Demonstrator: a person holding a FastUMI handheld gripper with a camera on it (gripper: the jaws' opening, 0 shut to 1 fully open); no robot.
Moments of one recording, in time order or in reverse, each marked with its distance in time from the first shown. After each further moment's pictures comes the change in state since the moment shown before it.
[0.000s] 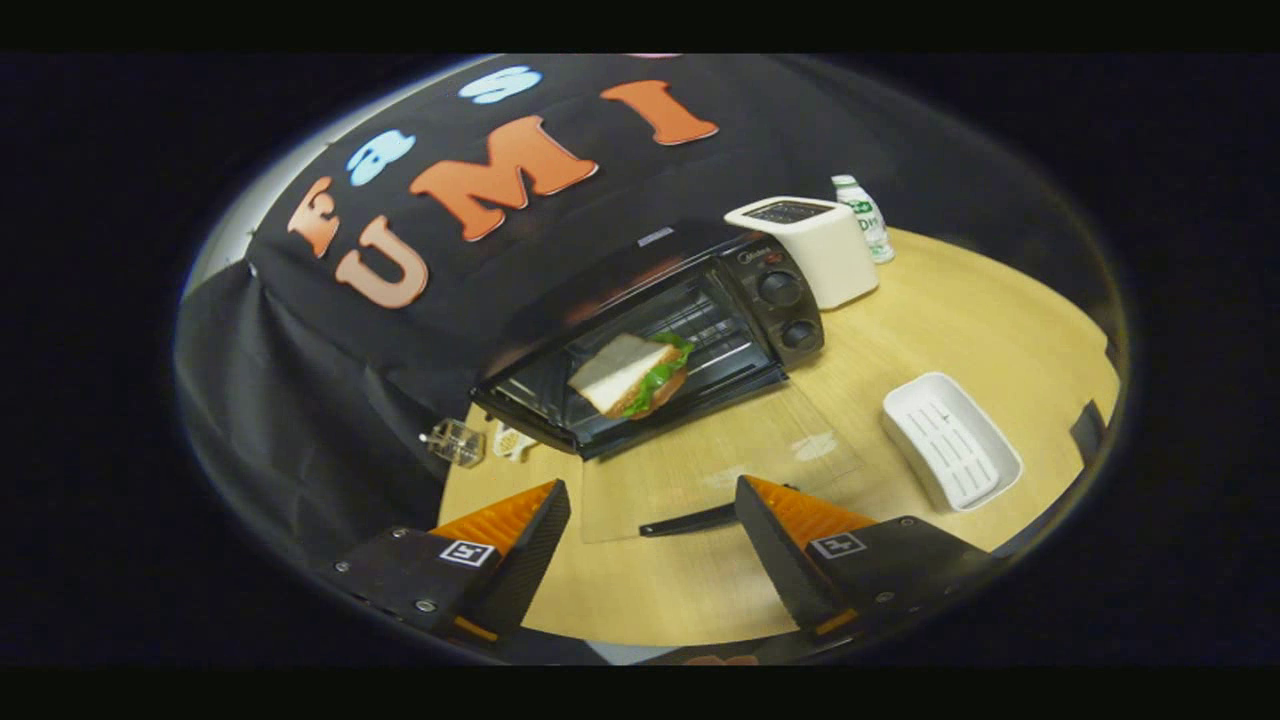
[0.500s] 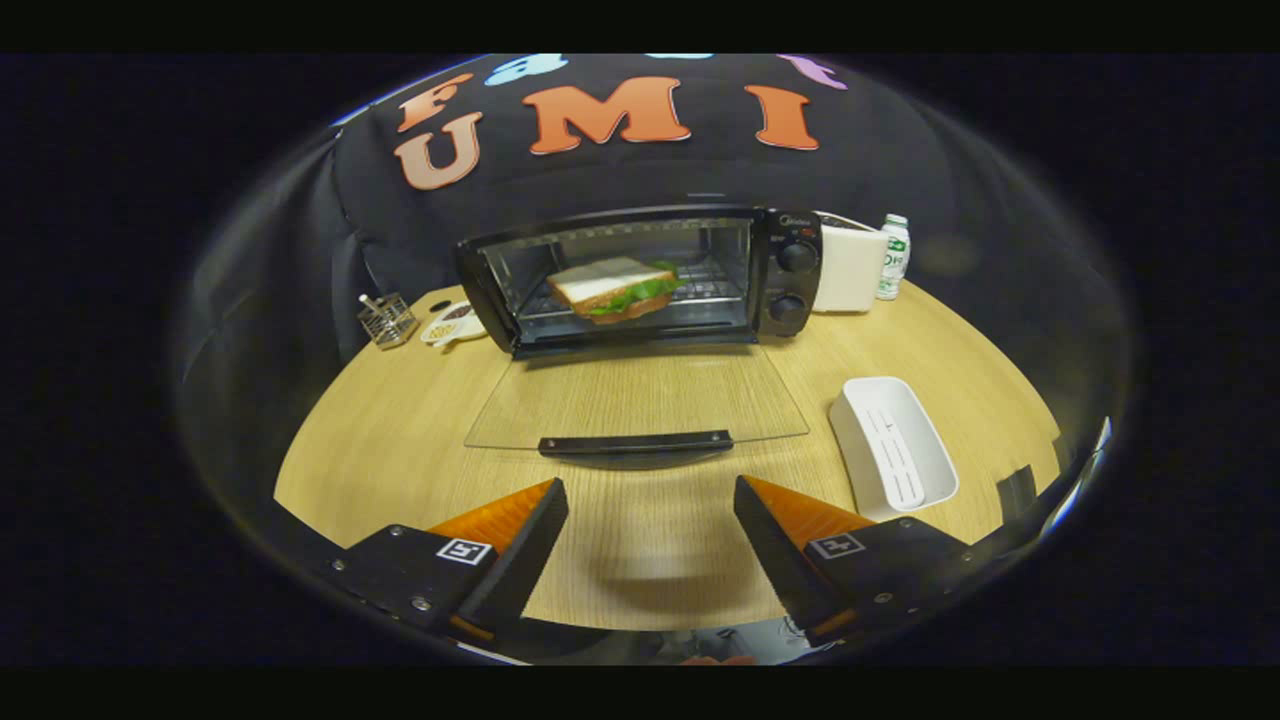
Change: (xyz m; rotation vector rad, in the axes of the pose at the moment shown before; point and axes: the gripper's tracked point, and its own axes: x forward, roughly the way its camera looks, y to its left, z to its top) arm 0.015 -0.040 -0.078 -0.367 0.092 -0.149
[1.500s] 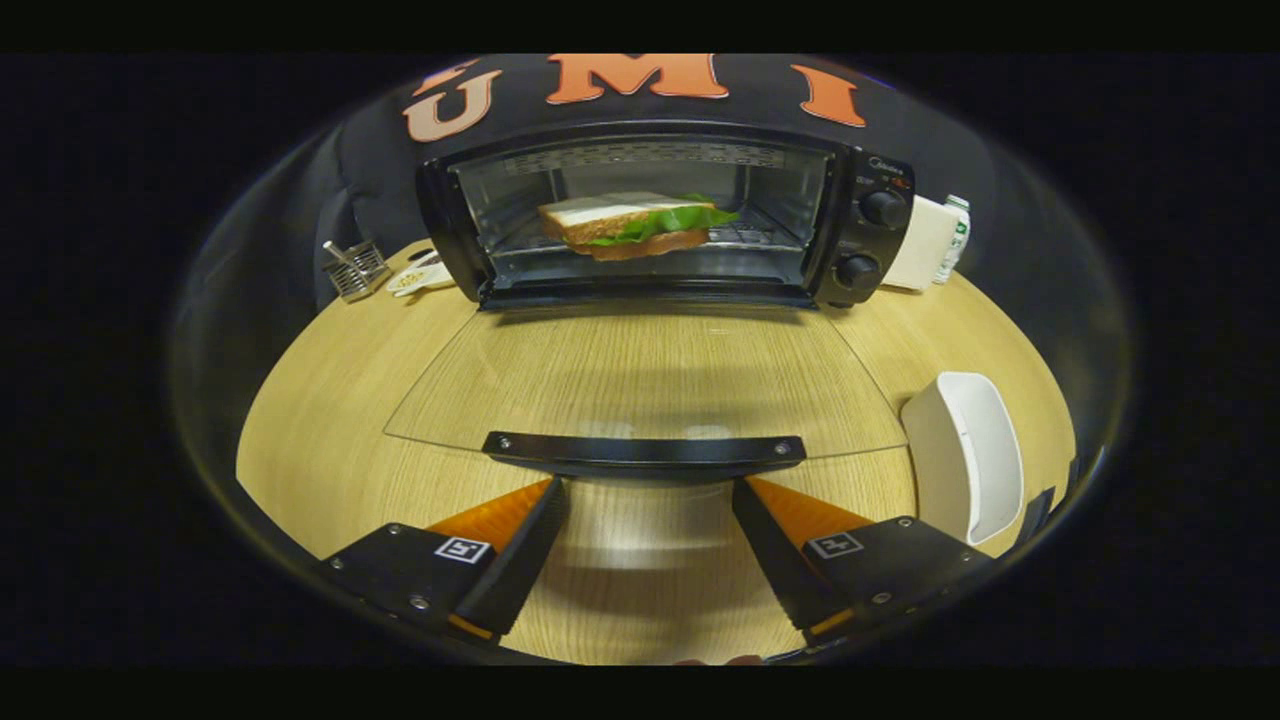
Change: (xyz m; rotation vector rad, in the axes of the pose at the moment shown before) arm 0.066 0.005 -0.009 -0.075 0.106 -0.010
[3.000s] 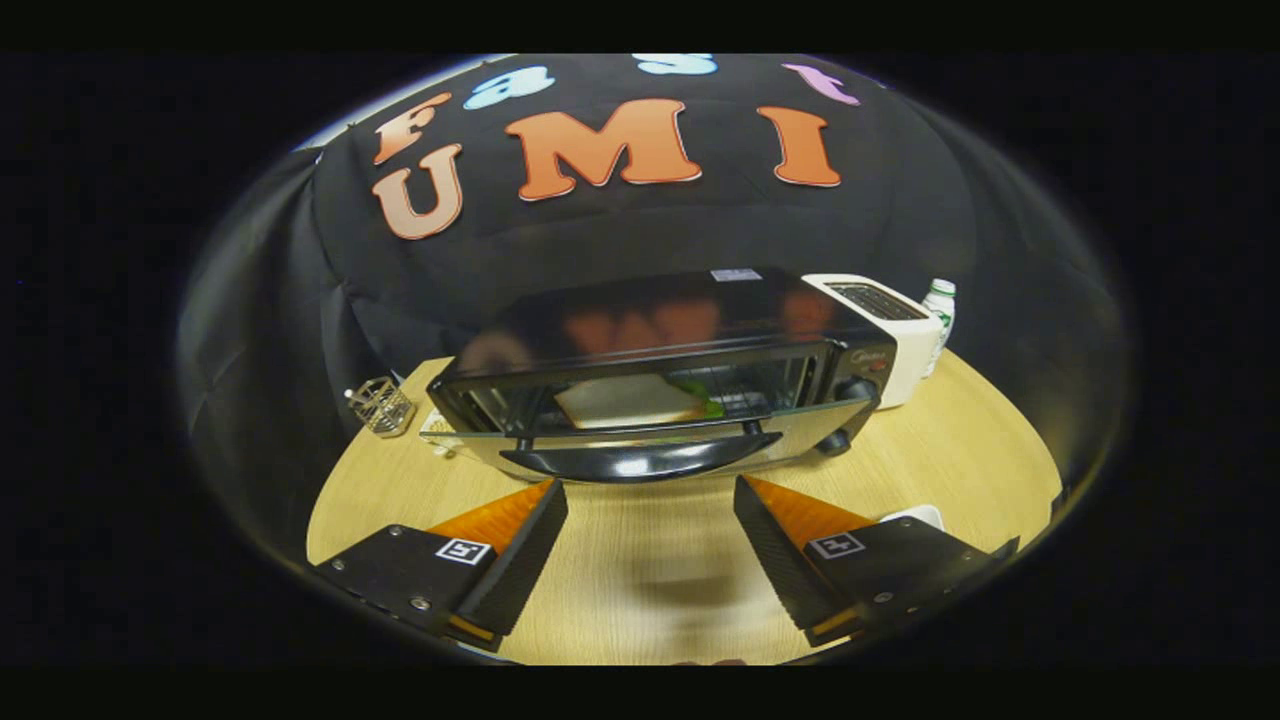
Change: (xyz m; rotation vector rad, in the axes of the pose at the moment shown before) arm -0.050 -0.002 0.181 0.114 -0.281 0.021
